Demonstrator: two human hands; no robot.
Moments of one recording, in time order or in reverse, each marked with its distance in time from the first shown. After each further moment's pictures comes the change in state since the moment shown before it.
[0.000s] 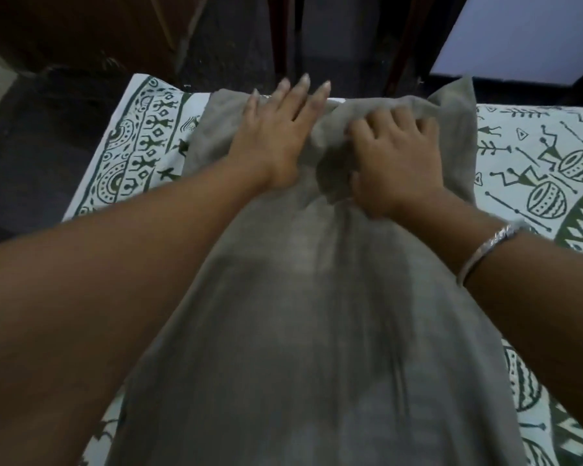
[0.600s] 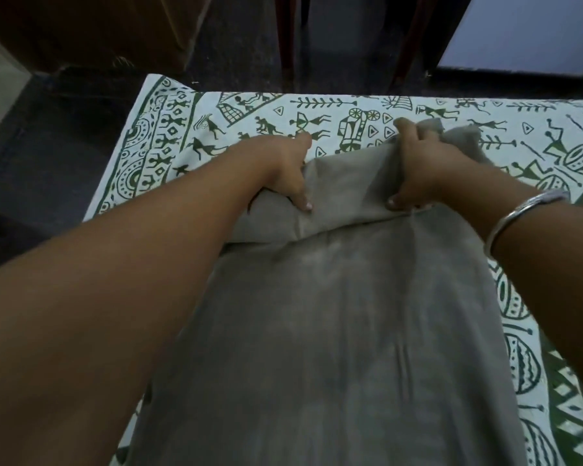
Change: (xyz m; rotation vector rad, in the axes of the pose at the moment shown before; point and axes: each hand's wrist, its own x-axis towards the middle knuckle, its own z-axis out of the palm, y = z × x) left_hand -0.005 -0.002 -0.022 -0.138 -0.630 -0.096; right_hand 0.004 0.035 -0.012 0.272 -0.644 0.285
